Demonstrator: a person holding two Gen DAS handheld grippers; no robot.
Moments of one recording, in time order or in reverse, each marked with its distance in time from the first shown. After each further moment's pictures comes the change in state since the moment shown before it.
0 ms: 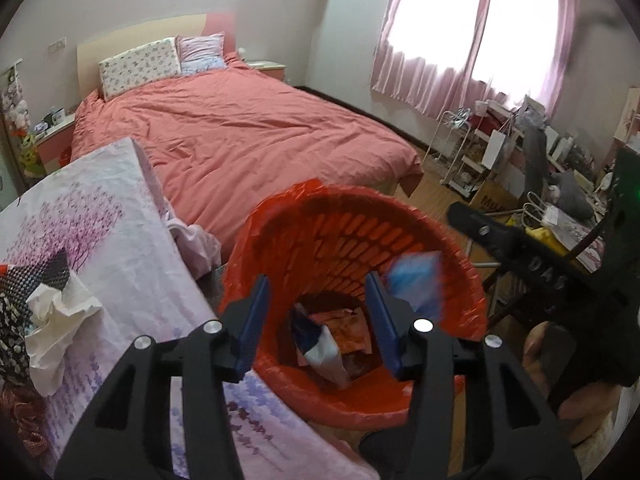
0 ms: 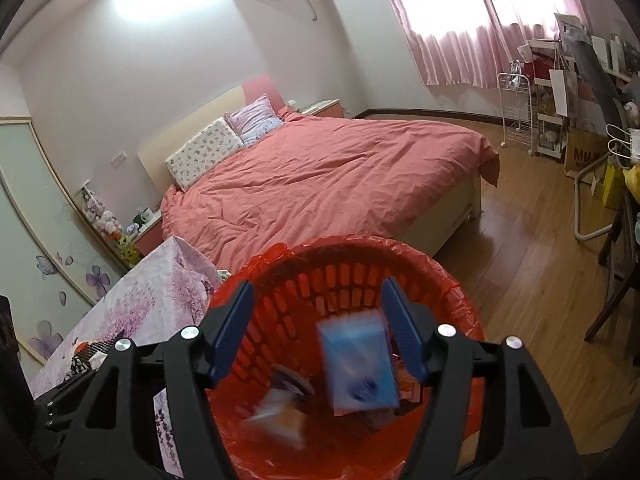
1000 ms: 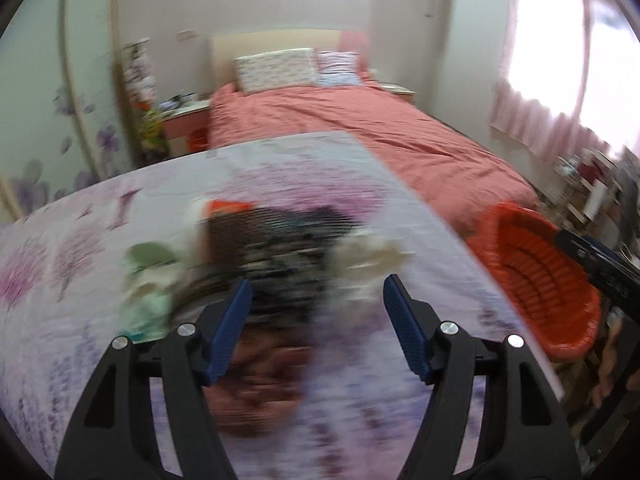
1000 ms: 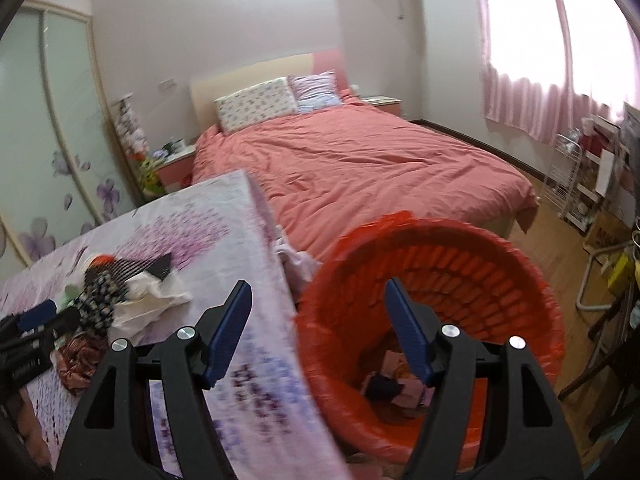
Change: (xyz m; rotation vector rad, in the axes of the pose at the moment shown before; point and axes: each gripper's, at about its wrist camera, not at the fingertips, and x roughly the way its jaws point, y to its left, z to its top) left arm -0.139 0.194 -0.072 -0.219 -0.088 0.414; right arm -0.005 0.134 -0.044 -0.335 0.064 0.032
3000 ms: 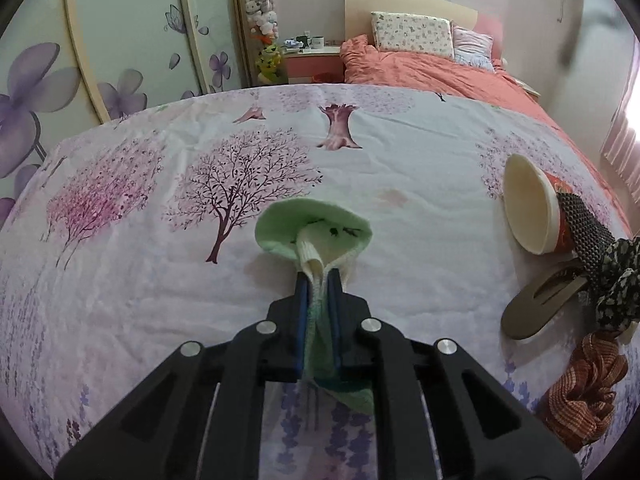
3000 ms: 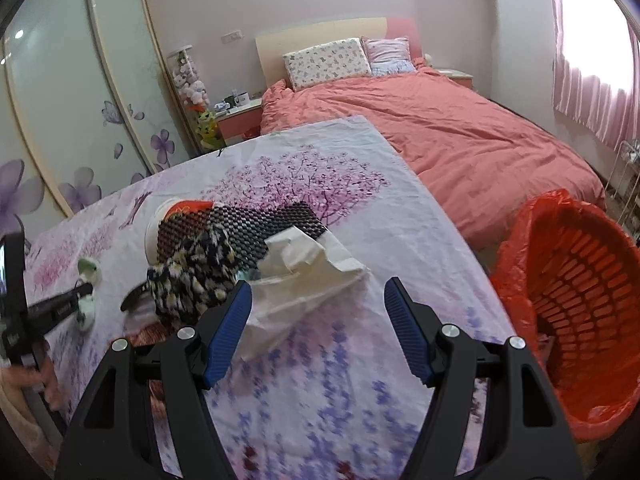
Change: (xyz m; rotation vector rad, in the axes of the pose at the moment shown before) left arm 0.054 0.205 -0.028 -0.227 0.149 0.296; right arm 0.052 0.135 -0.020 -0.082 0.139 0.177
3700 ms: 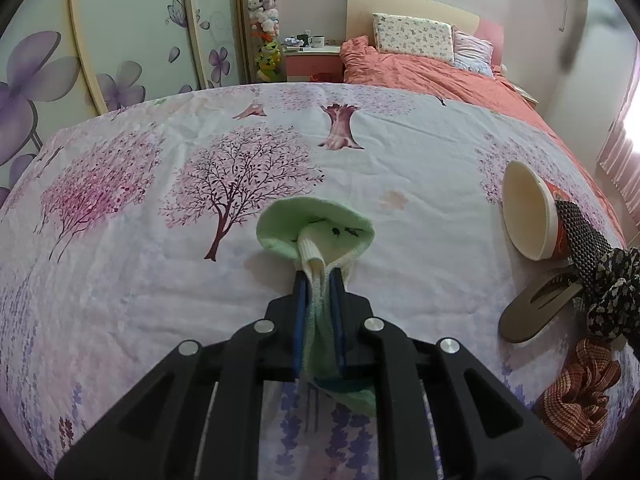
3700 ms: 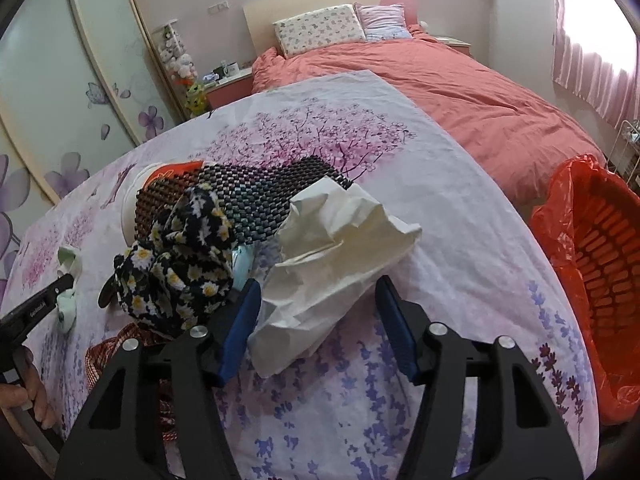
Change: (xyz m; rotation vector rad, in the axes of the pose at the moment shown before) left arm 0.002 0.005 -0.002 -0.030 0.002 -0.030; right arm 0.038 0.013 -0.014 0.028 0.116 -0.018
